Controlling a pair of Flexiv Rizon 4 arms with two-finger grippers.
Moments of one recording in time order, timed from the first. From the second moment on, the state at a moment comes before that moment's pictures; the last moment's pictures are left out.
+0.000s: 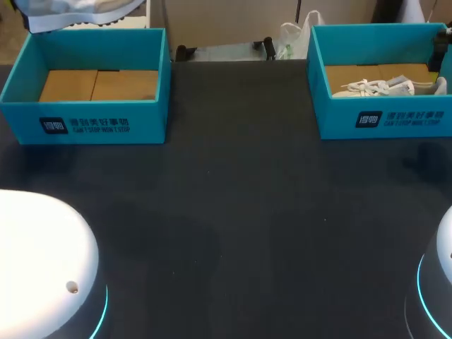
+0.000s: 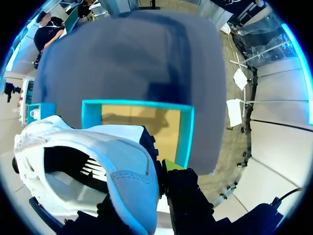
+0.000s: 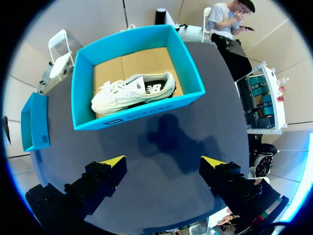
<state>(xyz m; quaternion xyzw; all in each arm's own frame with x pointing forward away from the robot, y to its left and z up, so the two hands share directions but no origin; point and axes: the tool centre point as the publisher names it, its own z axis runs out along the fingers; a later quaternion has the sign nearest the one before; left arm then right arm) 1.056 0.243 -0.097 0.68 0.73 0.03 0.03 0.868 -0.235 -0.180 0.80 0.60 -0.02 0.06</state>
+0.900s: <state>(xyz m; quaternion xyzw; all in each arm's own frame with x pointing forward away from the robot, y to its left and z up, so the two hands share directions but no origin) 0.911 0.146 -0.078 0.69 0.73 0.05 0.03 0.868 -0.235 -0.179 0.80 0.60 -0.02 0.06</state>
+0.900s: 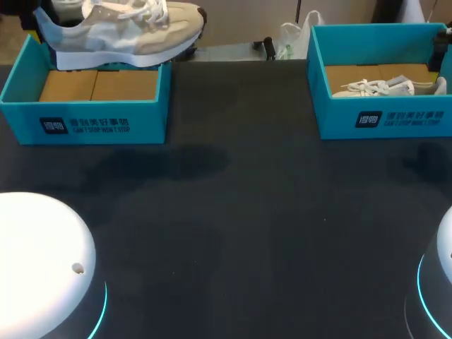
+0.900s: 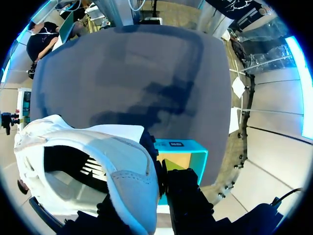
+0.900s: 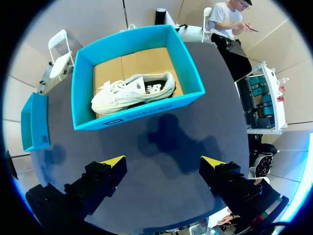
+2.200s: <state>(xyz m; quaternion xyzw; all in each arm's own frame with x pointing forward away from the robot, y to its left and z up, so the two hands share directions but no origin) 0.757 -0.033 -0.178 0.78 0.62 0.02 0.03 0.868 -0.235 -0.179 0.80 0.60 -0.02 0.06</state>
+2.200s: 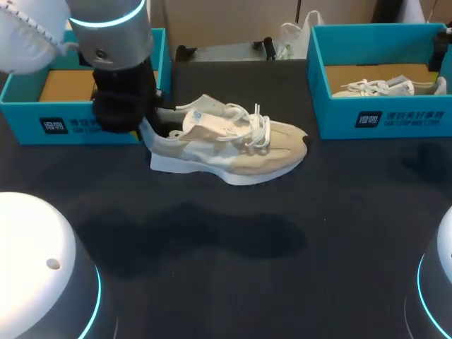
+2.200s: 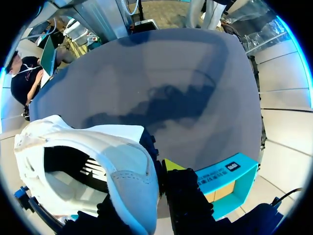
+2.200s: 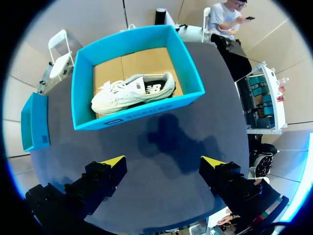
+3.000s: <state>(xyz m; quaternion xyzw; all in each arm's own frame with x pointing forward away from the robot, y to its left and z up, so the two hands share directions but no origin) 0.718 -0.107 -0.285 0.80 0.60 0.02 0.01 0.868 -0.235 -0.179 0.80 0.60 -0.02 0.06</state>
